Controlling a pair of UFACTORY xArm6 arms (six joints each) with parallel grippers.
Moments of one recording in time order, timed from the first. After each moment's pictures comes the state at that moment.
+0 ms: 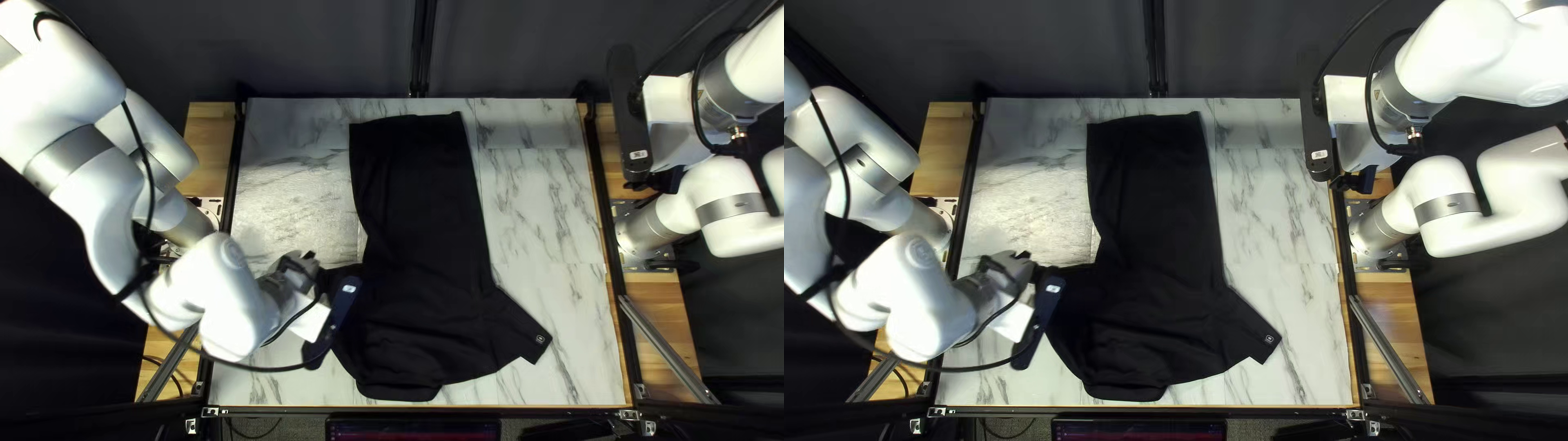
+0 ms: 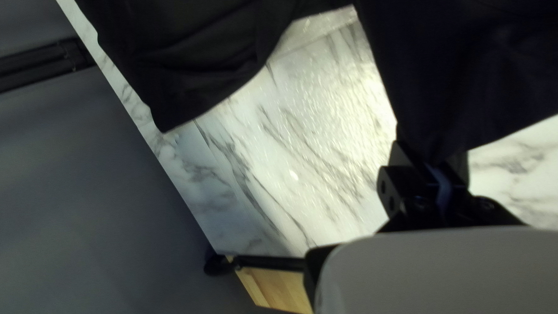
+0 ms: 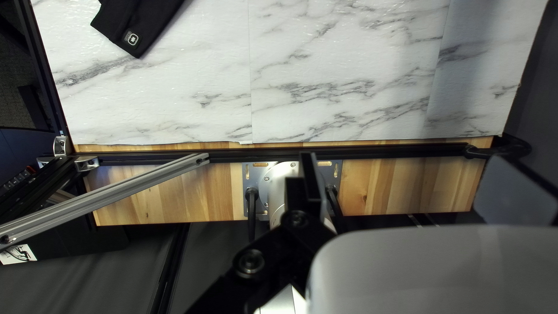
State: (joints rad) left arm -0.82 -0.25 -0.80 0.49 1.37 -0.54; right arm 0.11 -0.88 -0.90 -0.08 1.72 0.07
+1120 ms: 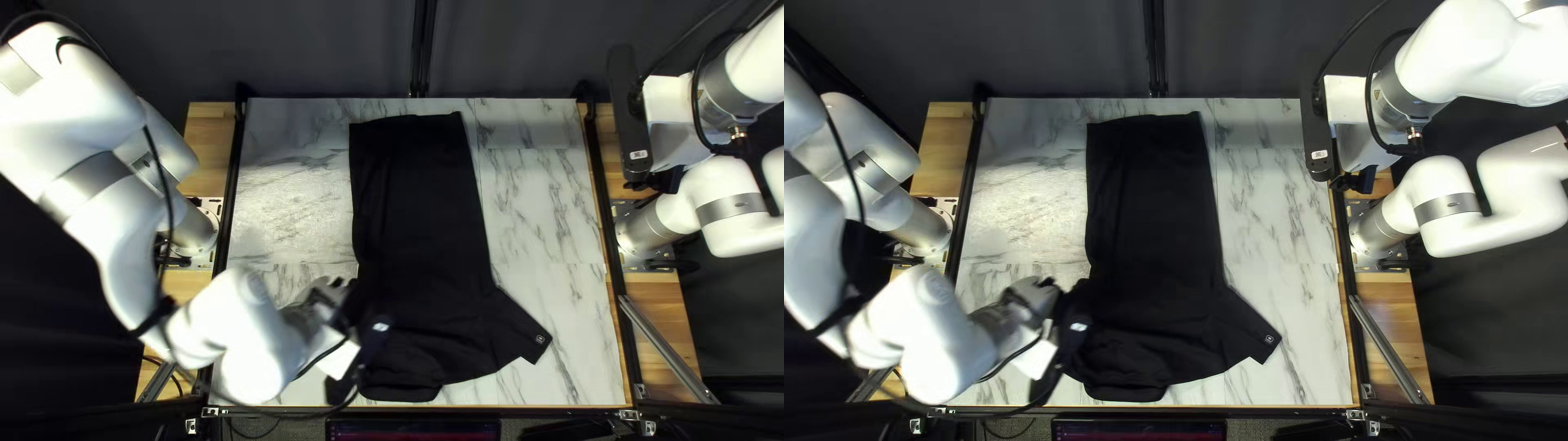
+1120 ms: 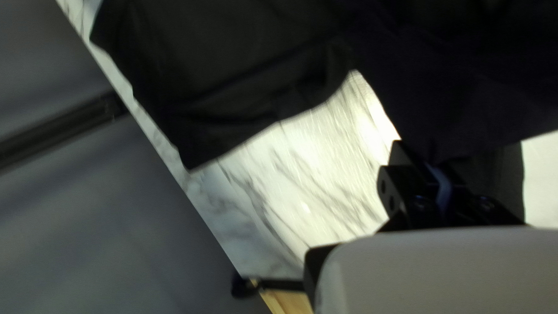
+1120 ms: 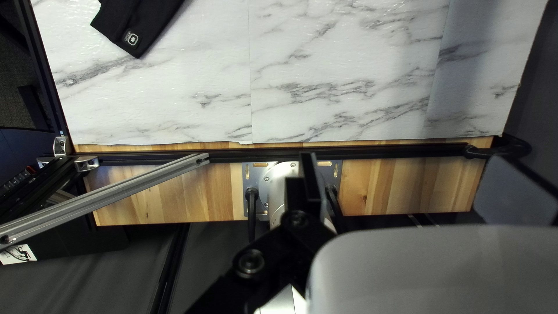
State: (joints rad) left arm -0.61 0.02 -1.05 0.54 1.15 -0.25; right arm 0.11 -0.88 -0.90 -0.08 1.72 0.07
